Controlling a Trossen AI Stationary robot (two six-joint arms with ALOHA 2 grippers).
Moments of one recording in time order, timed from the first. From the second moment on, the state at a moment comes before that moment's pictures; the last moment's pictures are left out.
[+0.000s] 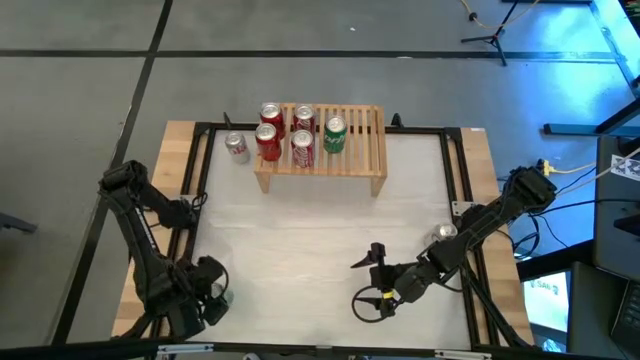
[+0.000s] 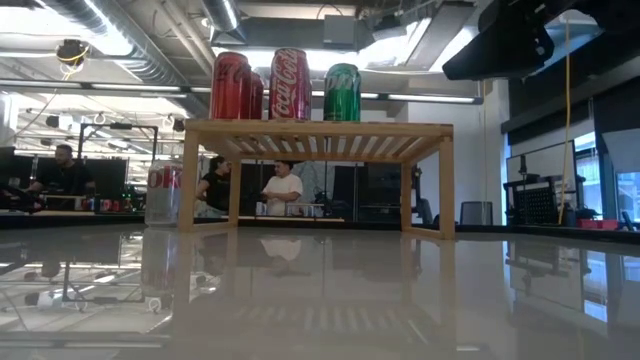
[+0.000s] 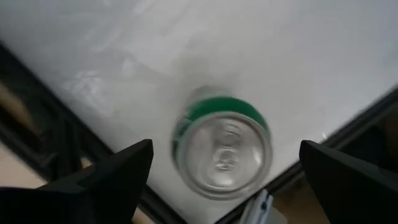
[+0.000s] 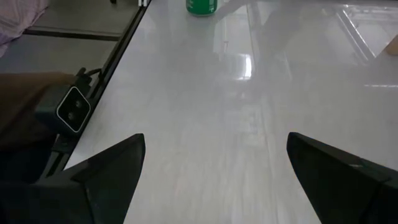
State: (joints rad) left arm -1.04 1.55 1.30 -1.25 -0.16 -1.94; right arm 0.67 1.54 0.84 0.10 0.44 0.32
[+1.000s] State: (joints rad) left arm -0.97 1.55 1.11 -0.96 -0.08 -1.71; right arm 0.67 1.54 0.84 0.10 0.45 0.31
